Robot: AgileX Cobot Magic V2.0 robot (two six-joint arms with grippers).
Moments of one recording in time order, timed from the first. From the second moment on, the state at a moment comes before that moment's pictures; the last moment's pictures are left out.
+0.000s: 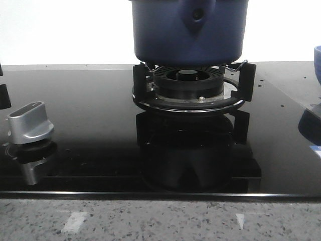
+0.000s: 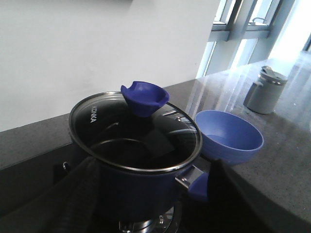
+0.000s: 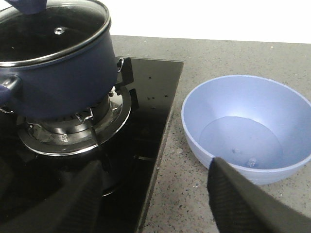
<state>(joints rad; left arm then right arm) -0.30 1.08 -0.88 -1.55 0.65 1.44 0.17 0.47 -0.63 0.04 0.60 0.01</state>
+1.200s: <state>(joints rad) -0.47 1.75 -1.44 -1.58 0.70 1.66 0.17 0.47 -0.63 0.00 0.68 0.01</state>
